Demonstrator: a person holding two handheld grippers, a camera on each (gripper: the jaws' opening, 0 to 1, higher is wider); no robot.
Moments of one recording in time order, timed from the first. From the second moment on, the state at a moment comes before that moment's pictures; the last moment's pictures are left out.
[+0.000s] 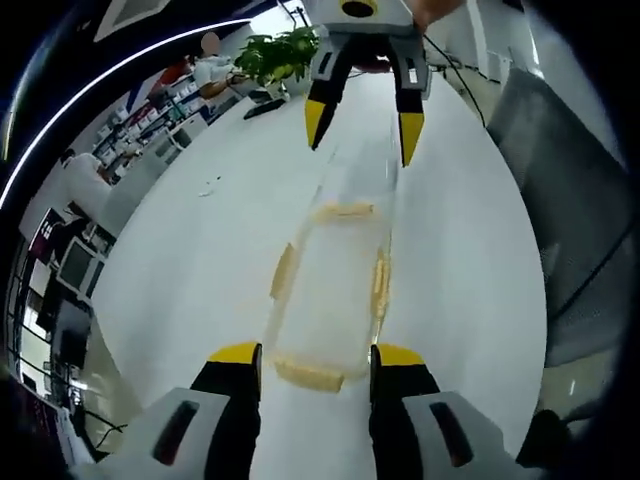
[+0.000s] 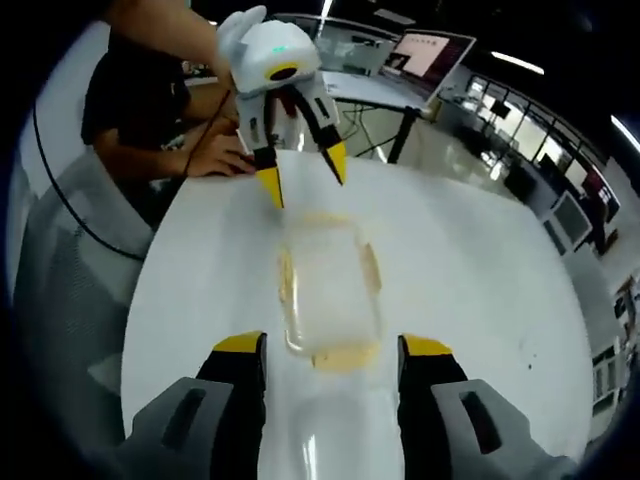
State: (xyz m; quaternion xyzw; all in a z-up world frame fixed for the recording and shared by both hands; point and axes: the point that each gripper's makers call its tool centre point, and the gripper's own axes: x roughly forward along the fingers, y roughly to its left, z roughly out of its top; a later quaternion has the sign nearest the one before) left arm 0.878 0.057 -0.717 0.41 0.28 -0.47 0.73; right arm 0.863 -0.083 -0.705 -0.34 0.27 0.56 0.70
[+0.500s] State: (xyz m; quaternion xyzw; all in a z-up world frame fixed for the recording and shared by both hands) left arm 0.885 0.075 -0.746 0.40 0.33 -0.53 0.68; right arm 0.883 -0.079 -0.746 -0.40 0.33 0.58 0.63
